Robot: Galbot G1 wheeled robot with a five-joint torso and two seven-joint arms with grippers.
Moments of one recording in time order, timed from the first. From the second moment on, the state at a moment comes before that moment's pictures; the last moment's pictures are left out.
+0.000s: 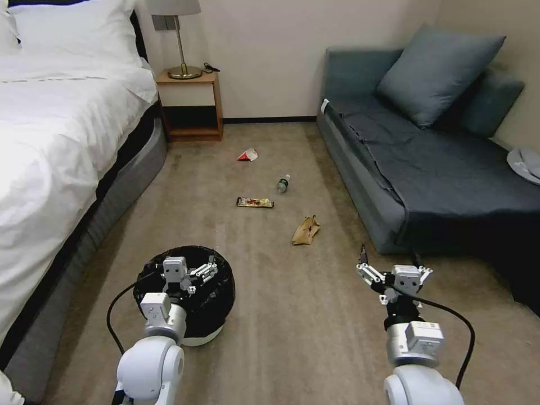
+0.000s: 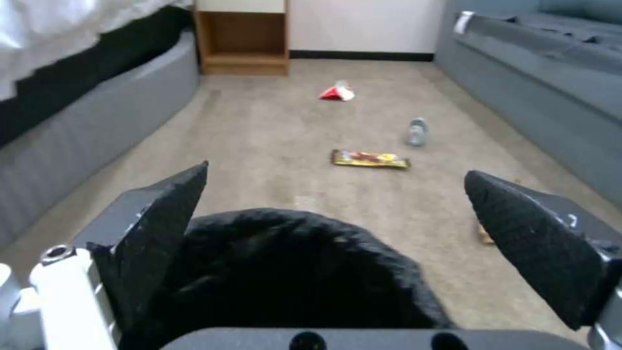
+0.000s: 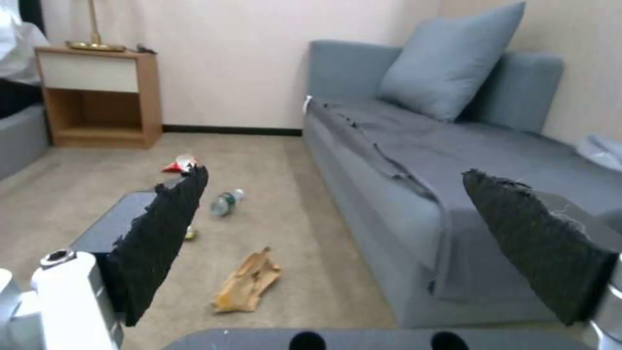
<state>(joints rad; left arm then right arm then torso) 1.45 -1.51 -0.56 -2.08 -0.08 0.27 -0.02 -1.63 1.61 0.51 2.23 -0.12 -0.06 0.10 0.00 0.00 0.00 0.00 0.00</state>
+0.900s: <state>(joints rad) 1.35 -1.37 -0.73 -2.04 -0.33 0.74 -0.34 -1.54 1.61 0.58 2.23 0.03 -0.17 0.11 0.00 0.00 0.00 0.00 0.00</state>
